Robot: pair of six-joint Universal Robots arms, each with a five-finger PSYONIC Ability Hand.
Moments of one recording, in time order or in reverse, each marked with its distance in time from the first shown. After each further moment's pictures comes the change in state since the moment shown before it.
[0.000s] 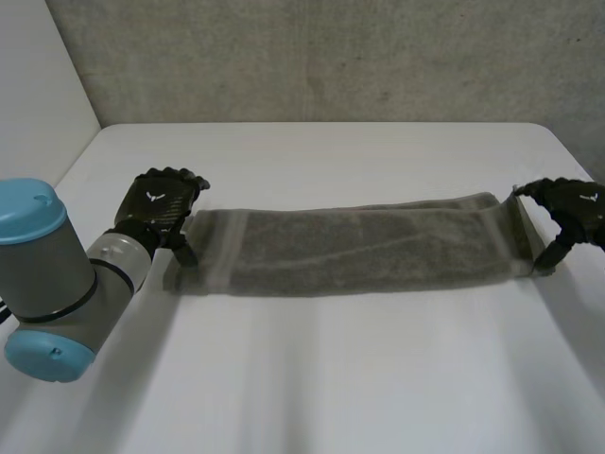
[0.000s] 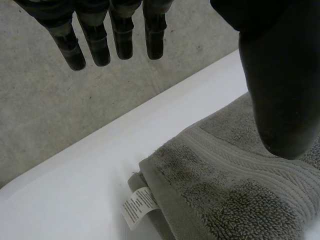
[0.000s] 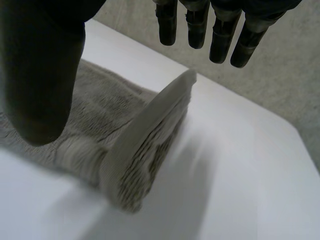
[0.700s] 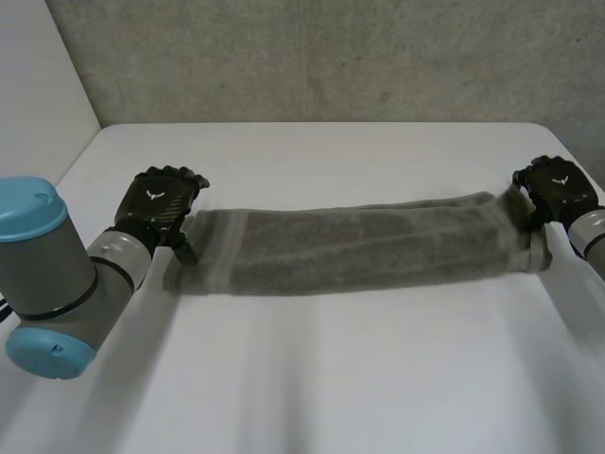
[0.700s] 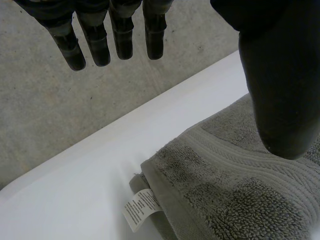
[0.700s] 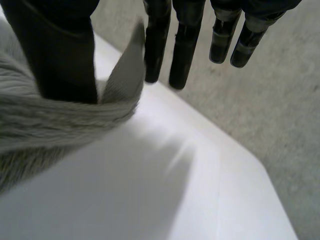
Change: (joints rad) left arm 0.001 -0.008 0.012 -0.002 0.000 0.000; right arm 0.080 0.417 -0.393 -0.267 0.079 -0.011; left_hand 0.000 0.000 0.000 0.000 0.000; right_hand 0.395 0.417 0.000 0.000 0.368
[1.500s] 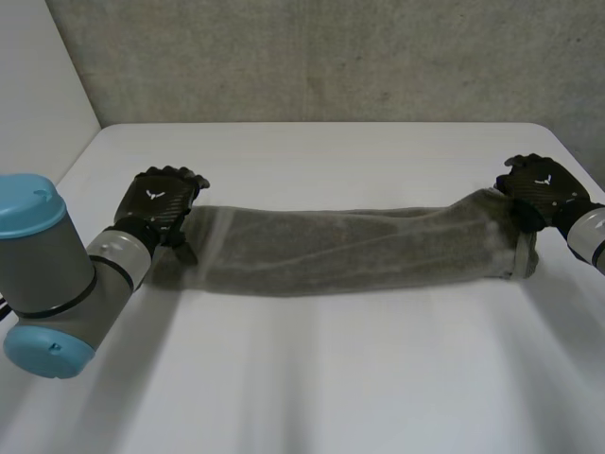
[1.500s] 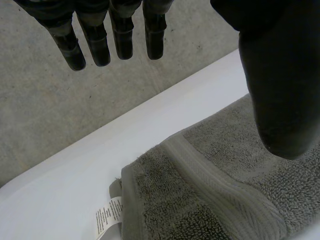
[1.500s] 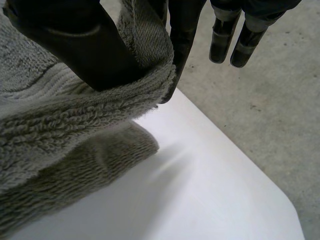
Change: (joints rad) left arm 0.000 0.002 0.007 -0.019 0.001 0.000; right arm 0.022 -0.242 0.219 0.093 -0.135 -0.136; left_hand 0.000 0.000 0.000 0.000 0.000; right_hand 0.669 0.617 0.000 0.000 0.709
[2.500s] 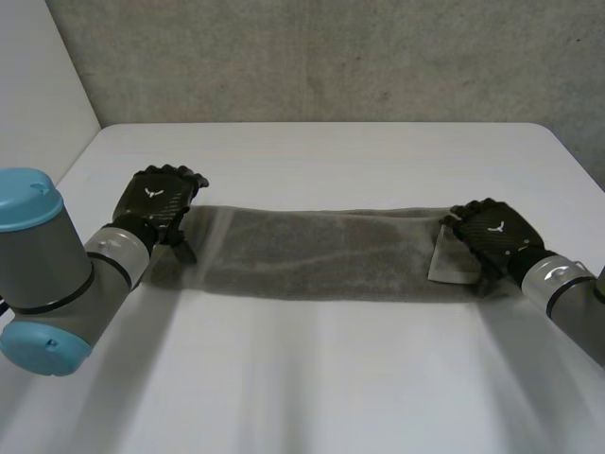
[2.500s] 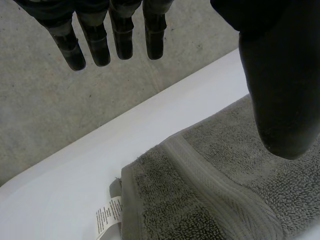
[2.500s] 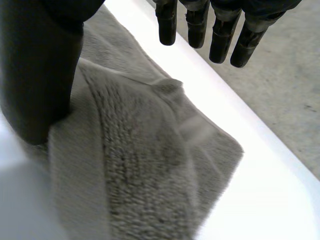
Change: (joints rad) left arm 0.002 0.007 0.015 -0.031 0.001 0.000; right arm 0.145 -0.149 0.344 -0.079 0.139 -0.091; left_hand 0.000 0.000 0.000 0.000 0.000; right_hand -1.064 -1.037 0.000 0.000 -1.082
